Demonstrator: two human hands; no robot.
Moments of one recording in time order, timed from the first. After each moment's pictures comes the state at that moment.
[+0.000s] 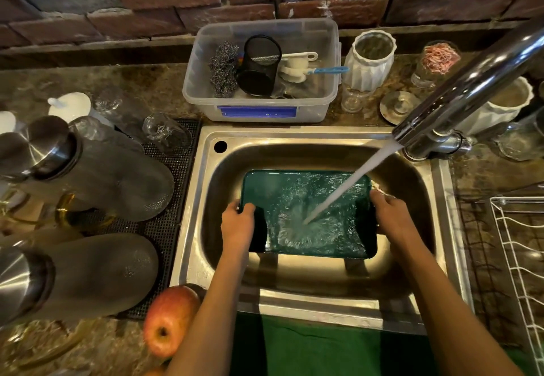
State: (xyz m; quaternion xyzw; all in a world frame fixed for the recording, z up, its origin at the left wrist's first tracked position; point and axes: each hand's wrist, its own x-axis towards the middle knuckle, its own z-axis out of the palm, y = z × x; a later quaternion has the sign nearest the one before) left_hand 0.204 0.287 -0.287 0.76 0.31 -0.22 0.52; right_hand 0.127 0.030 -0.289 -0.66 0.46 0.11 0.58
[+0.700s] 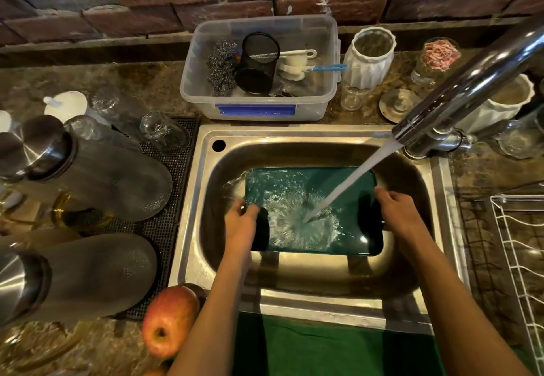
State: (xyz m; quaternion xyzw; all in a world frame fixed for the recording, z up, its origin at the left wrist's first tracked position) left_hand 0.196 0.283 -0.288 0.72 0.31 -0.23 0.58; right_hand 0.127 0.021 -0.273 -0.68 0.44 0.12 0.57
